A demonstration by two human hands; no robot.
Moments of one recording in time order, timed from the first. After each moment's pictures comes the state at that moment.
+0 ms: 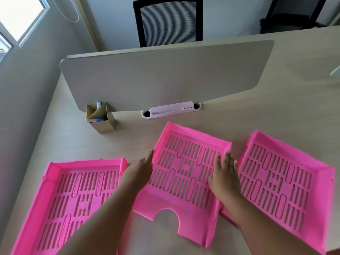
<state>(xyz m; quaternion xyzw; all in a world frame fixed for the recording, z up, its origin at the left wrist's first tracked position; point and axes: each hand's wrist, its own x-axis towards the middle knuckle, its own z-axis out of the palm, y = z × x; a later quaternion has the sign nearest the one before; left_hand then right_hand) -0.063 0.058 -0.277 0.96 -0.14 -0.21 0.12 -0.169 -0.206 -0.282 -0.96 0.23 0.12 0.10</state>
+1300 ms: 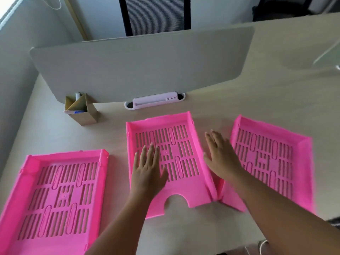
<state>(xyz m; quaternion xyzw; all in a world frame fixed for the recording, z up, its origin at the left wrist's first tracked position) -0.134 -0.001 -0.261 0.96 -0.25 -0.05 0.11 -0.189 -0.256 -0.251 -0.99 0.12 0.04 0.08</state>
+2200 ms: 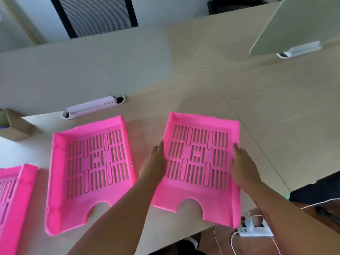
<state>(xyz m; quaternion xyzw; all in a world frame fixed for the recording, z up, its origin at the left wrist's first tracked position) -0.207 -0.272 -0.255 0.93 -0.21 -0.22 0.18 -0.363 -0.489 -0.248 -0.90 0.38 0.04 0.21</state>
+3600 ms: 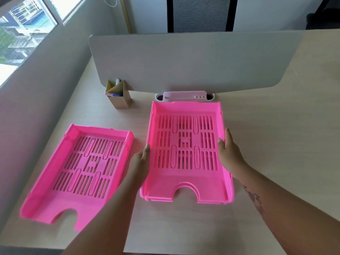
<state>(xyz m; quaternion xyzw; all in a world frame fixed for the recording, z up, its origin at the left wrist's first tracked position) -0.140 0.054 -0.233 0.80 0.13 -0.21 0.54 -0.160 -0.227 -0.243 -0.88 0.24 0.06 0.41</state>
